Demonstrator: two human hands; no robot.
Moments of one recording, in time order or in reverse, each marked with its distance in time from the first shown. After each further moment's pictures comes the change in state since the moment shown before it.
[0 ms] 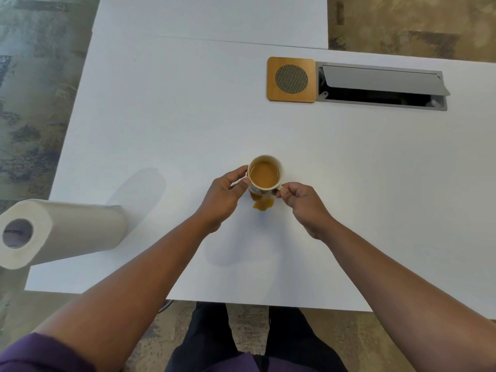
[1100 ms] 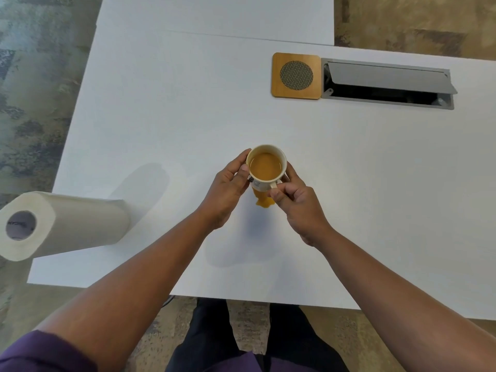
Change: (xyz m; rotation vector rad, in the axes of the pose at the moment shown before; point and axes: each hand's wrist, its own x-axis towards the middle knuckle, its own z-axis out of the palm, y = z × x) left_hand -0.008 0.013 0.004 -0.252 -0.059 0.117; right_hand -0.021 -0.008 0.023 0.092 -0.060 -0.336
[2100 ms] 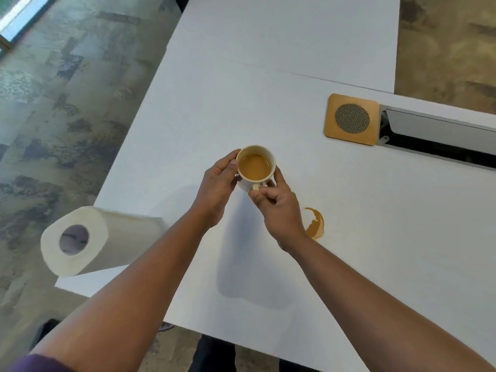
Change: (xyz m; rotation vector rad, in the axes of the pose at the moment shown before) left_hand 0.027 0.048 -0.106 -0.119 0.287 0.106; right_hand 0.098 -0.012 0.119 -0.125 -0.015 -0.027
